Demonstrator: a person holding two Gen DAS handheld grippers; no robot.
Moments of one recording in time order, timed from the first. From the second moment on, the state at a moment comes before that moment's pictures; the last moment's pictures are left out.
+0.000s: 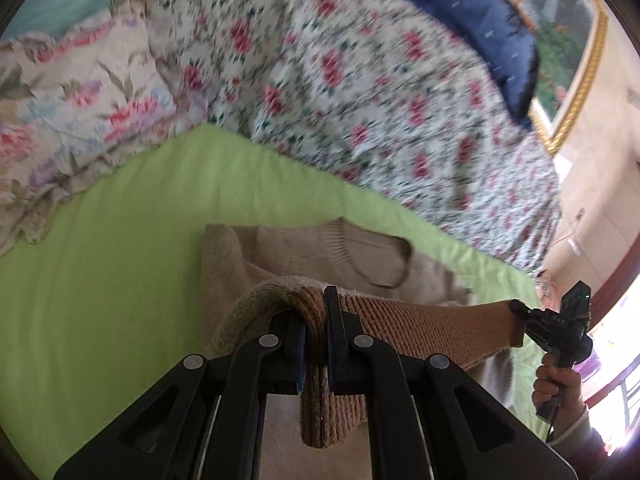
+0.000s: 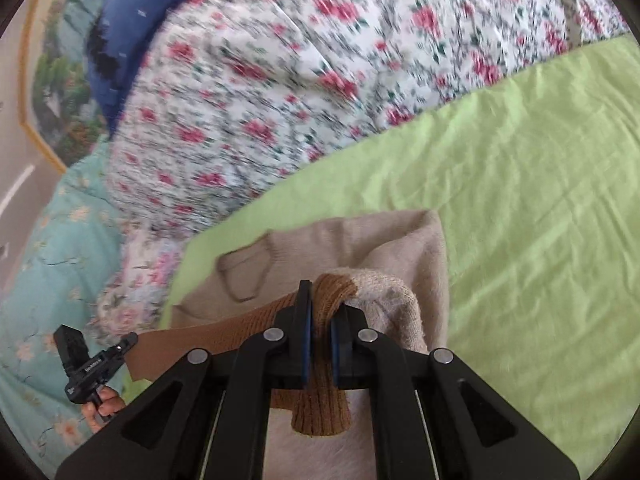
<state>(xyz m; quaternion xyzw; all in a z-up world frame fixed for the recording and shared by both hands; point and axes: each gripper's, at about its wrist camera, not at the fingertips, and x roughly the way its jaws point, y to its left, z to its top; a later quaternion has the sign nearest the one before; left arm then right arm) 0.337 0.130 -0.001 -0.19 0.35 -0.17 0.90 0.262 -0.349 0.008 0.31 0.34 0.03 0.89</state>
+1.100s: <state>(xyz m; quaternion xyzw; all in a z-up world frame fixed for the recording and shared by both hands) 0.424 0.105 -0.067 -0.05 0.47 -0.14 0.87 0.384 -0.293 -0.037 0.13 0.44 -0.01 0.89</state>
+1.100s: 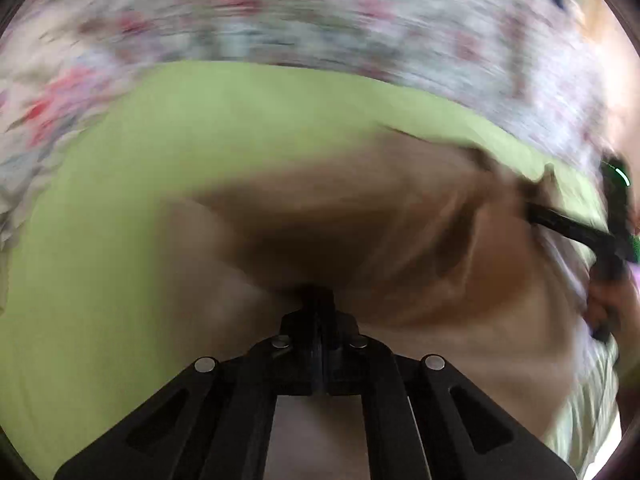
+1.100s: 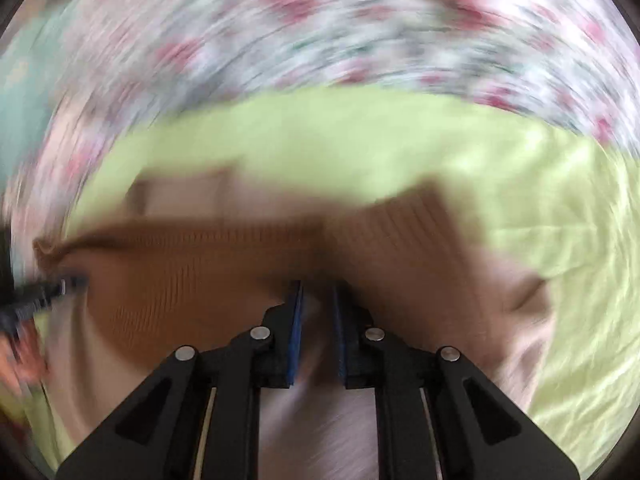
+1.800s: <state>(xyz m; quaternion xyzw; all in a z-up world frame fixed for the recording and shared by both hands) 0.291 0.122 -0.071 -0.17 0.43 -0.14 0.88 0.366 -0.160 -0.045 0.07 0.50 0.21 0.84</state>
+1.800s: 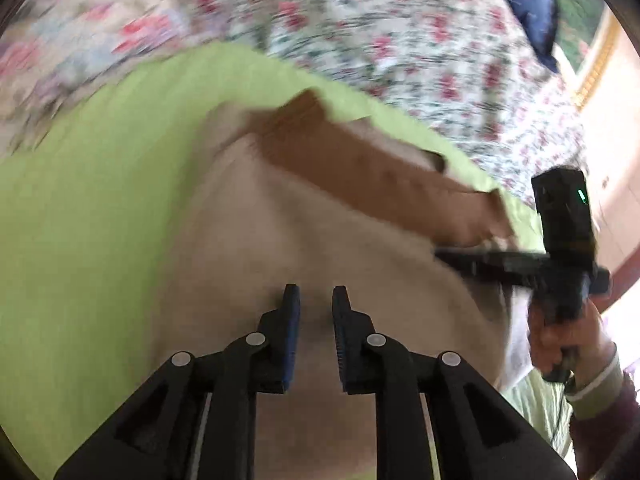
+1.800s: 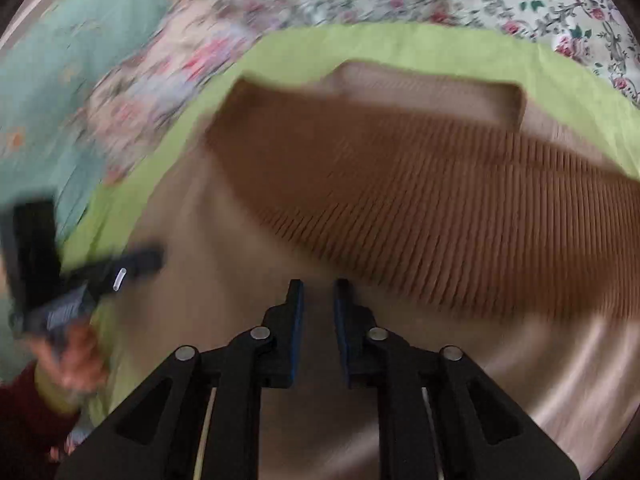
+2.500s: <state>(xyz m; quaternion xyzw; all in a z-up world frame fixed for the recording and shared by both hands) 0.190 0.148 -0.048 -0.23 0.42 -0.13 0.87 0.186 -0.313 -0.047 0.20 0.42 -0.04 0.89</state>
